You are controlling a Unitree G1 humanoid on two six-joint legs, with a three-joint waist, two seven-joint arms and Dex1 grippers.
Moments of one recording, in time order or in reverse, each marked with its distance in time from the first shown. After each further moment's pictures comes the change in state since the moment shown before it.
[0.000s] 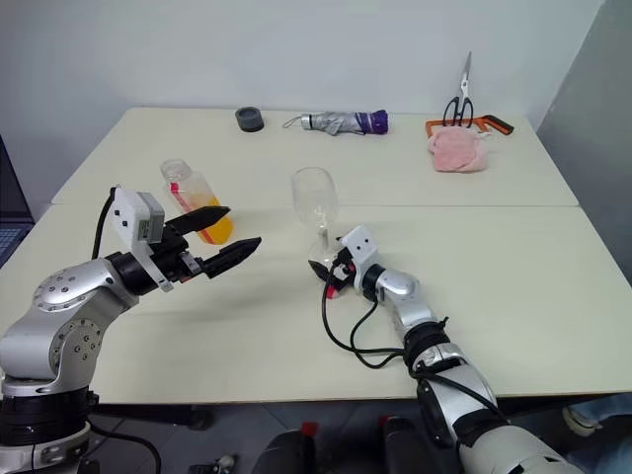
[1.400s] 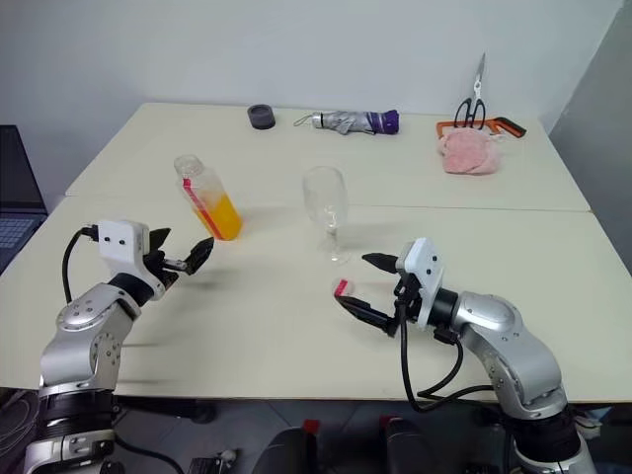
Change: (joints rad) left arm -0.040 -0.108 0.042 0.409 0.229 -0.233 0.309; right arm 0.538 -0.453 0.015 -1.499 0.447 0.869 0.129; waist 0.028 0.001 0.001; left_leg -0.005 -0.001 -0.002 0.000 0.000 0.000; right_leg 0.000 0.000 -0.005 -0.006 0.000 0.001
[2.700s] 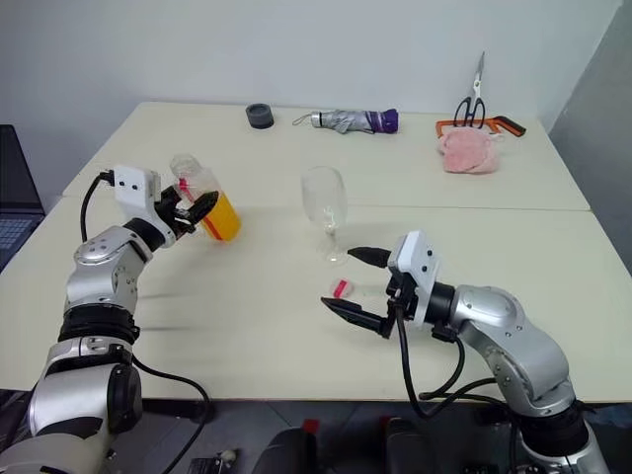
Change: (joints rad) left arm -0.441 0.035 -0.061 0.641 0.088 -0.266 -0.159; right arm -0.058 -0.040 0.021 -0.040 0.060 0.001 -0.034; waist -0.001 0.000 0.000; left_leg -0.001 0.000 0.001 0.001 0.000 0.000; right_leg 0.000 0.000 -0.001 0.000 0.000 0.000
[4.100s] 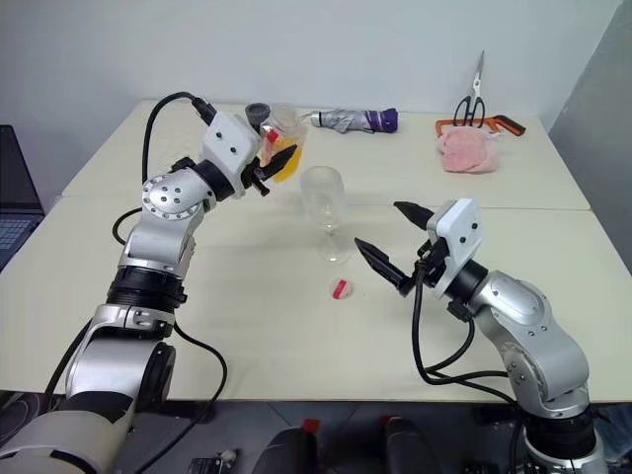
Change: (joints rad) left arm -0.170 -0.111 -0.309 -0.244 0.299 -0.224 0.056; right arm 0.015 0.033 -0.144 -0.032 -0.033 -0.057 -0.233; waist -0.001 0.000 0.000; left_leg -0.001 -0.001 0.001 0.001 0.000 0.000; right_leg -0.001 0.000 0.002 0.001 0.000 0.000
